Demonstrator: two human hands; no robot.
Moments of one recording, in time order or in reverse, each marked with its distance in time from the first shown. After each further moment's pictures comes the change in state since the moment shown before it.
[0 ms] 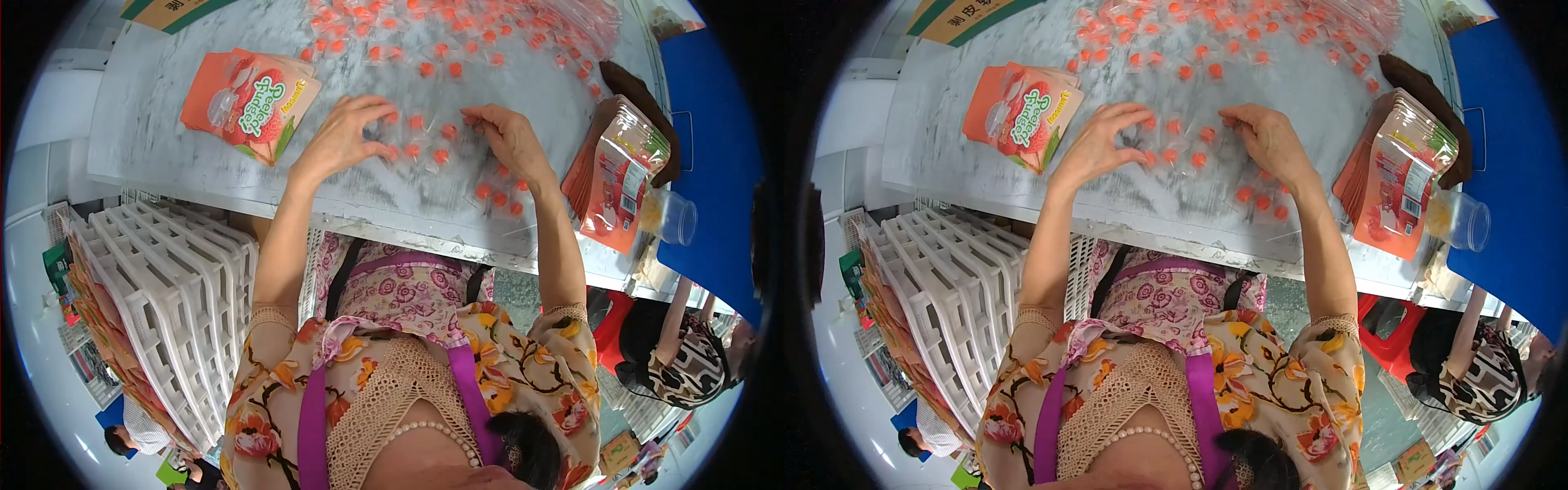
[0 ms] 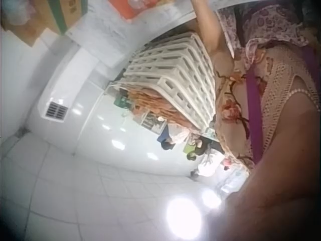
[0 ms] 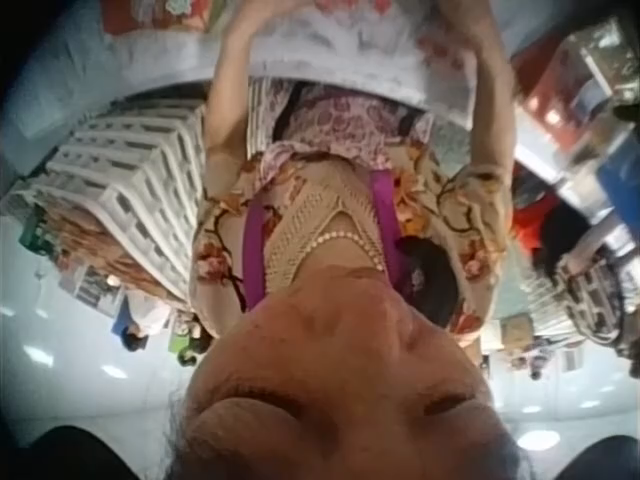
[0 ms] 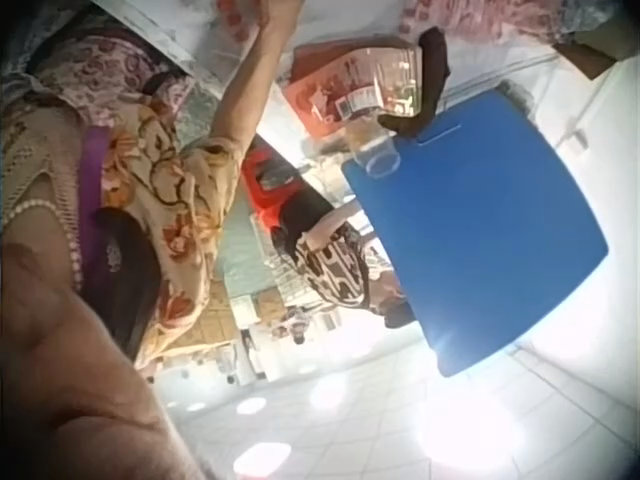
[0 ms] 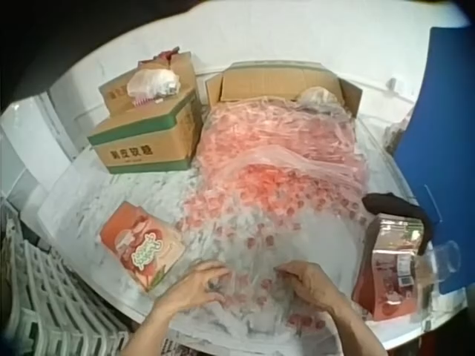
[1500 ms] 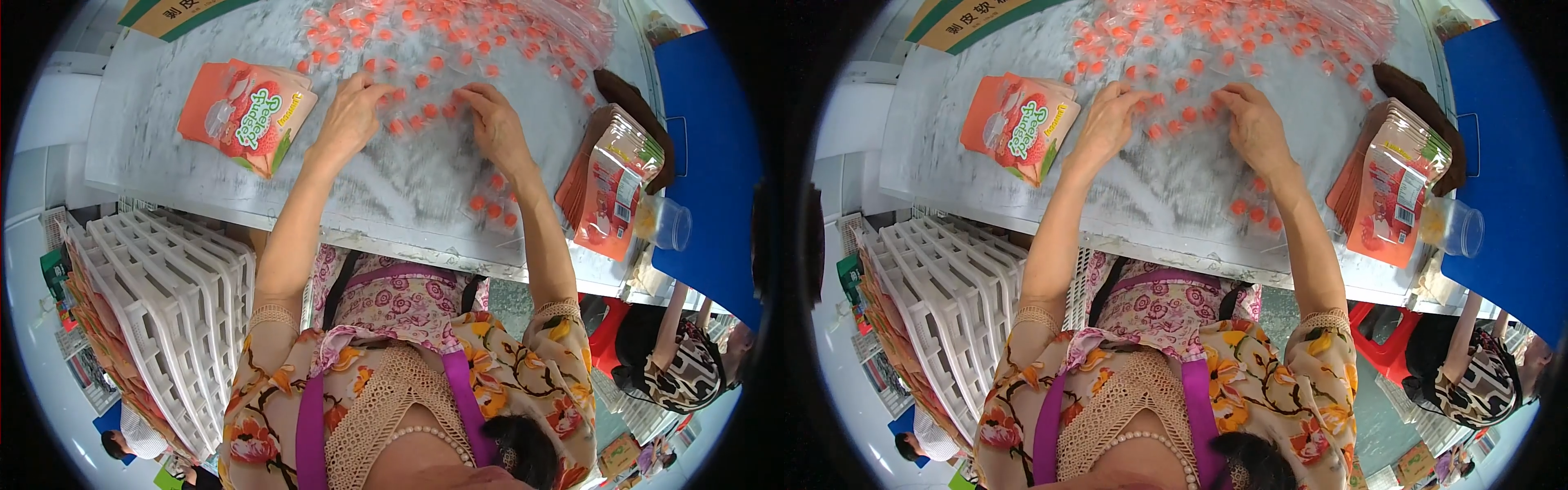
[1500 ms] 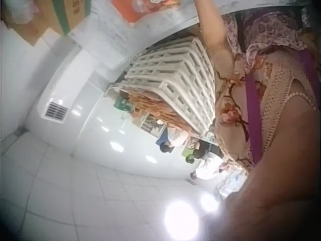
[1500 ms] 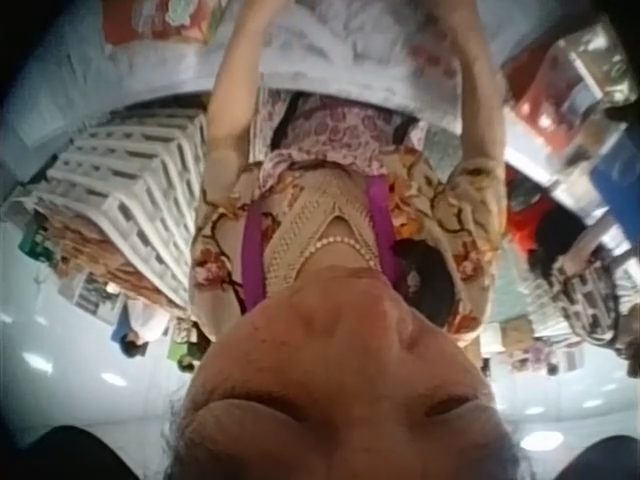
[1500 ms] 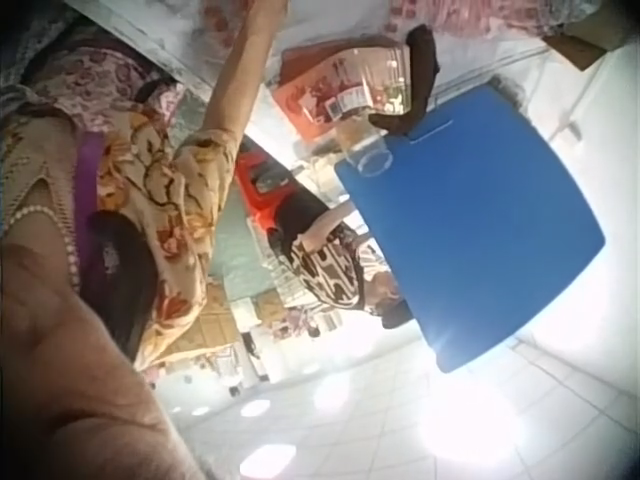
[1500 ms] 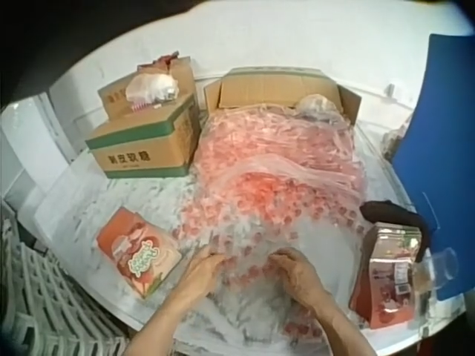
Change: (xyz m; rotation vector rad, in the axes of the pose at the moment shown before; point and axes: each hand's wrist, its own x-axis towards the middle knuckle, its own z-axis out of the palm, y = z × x) left_hand 0.047 -0.001 0.011 0.081 0.276 -0.057; right_hand 0.032 0.012 0.013 -0.258 0.266 -0.203
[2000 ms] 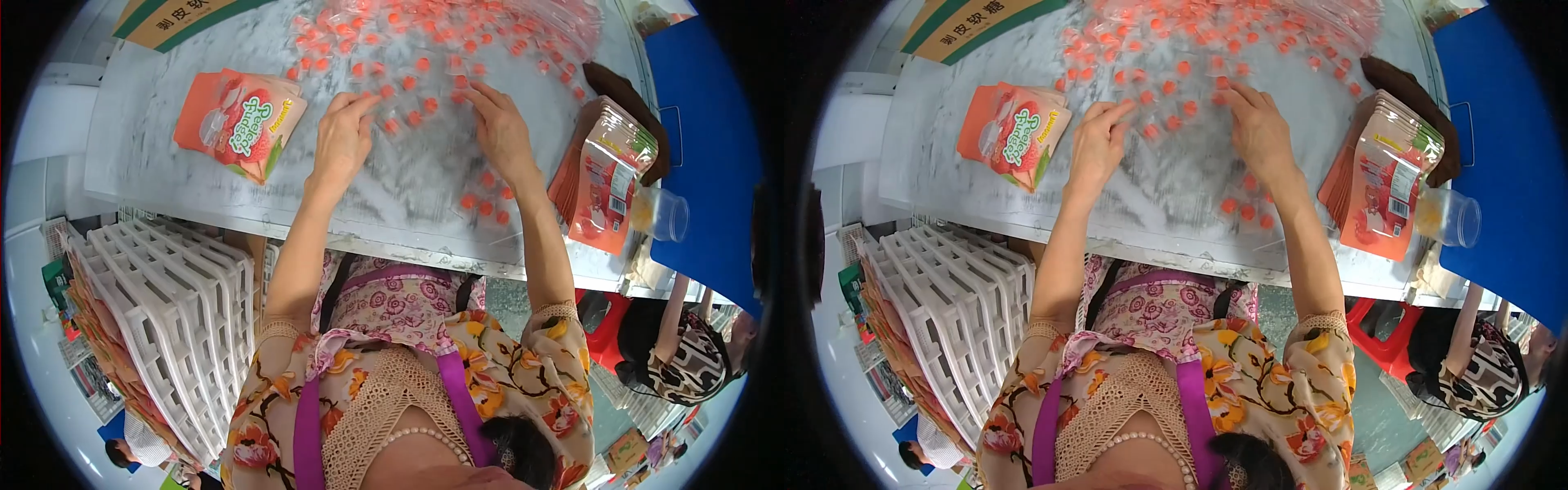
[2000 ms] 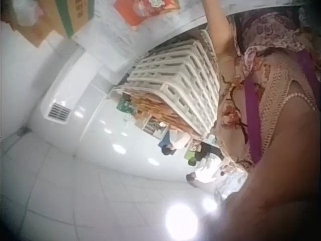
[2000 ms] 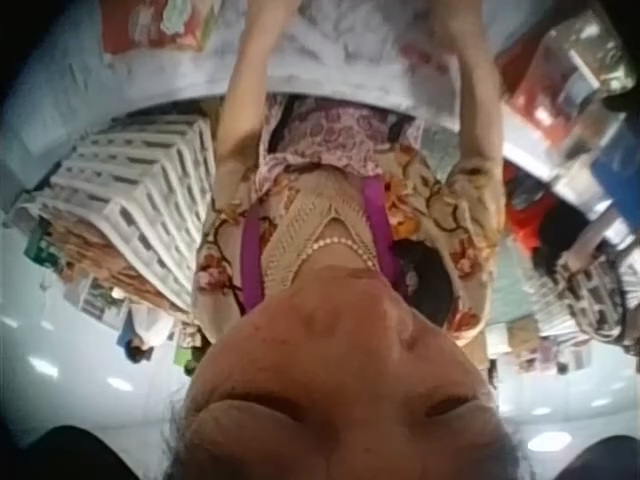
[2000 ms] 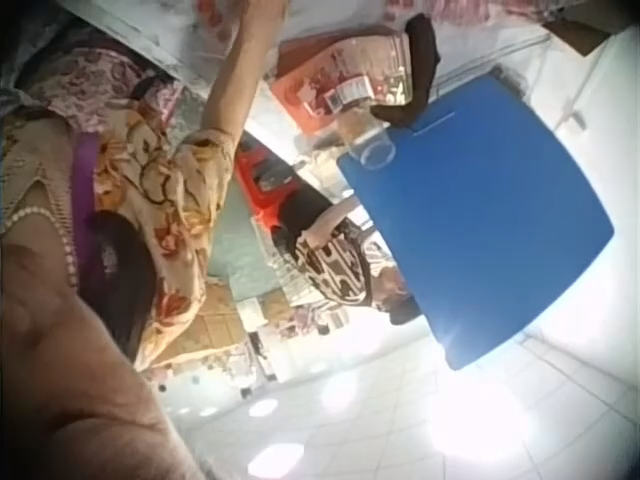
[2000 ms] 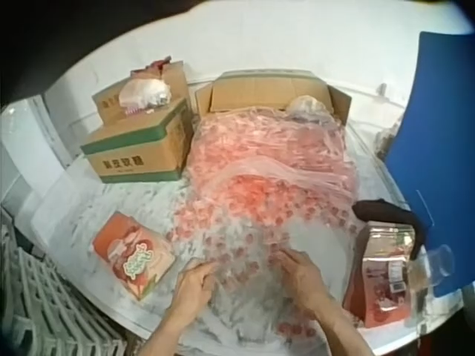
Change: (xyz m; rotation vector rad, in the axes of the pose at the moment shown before) left_hand -0.022 0.031 -0.002 -0.154 0.136 -0.167; right_hand -0.015 -0.007 -0.022 -0.111 0.108 -0.015
